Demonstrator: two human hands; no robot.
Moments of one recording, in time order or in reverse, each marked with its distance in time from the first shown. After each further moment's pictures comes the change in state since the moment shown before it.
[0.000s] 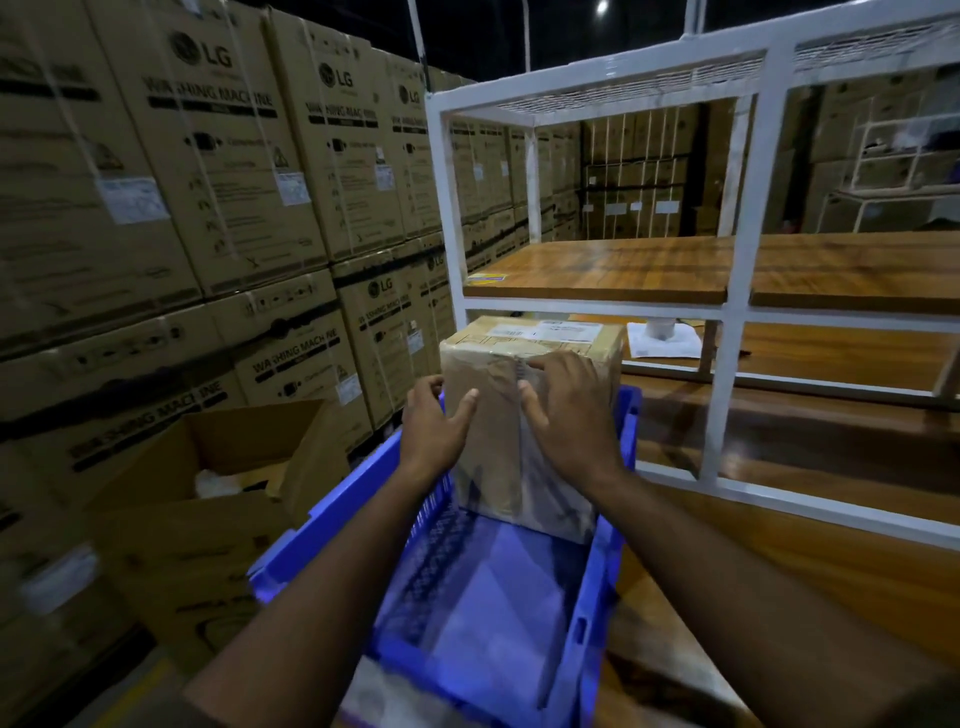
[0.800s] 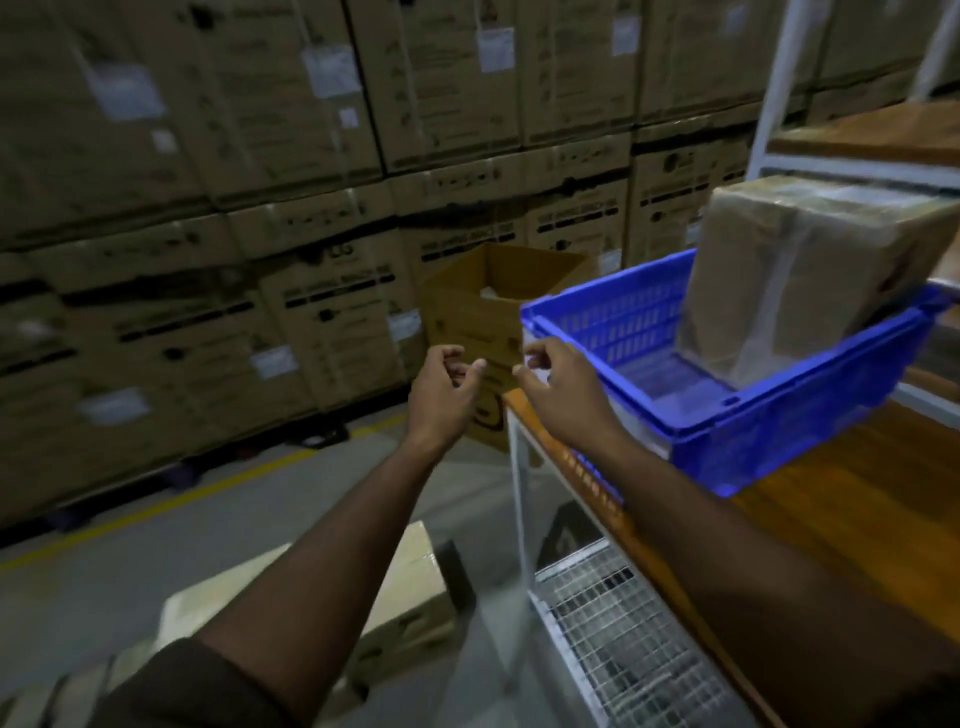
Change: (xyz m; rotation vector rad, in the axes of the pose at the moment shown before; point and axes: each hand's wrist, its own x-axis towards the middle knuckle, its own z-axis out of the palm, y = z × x) left_hand -0.319 -0.024 -0.176 0.187 0.501 -0.382; right_hand -0.204 -0.182 -0.016 0.658 -0.677 -0.056
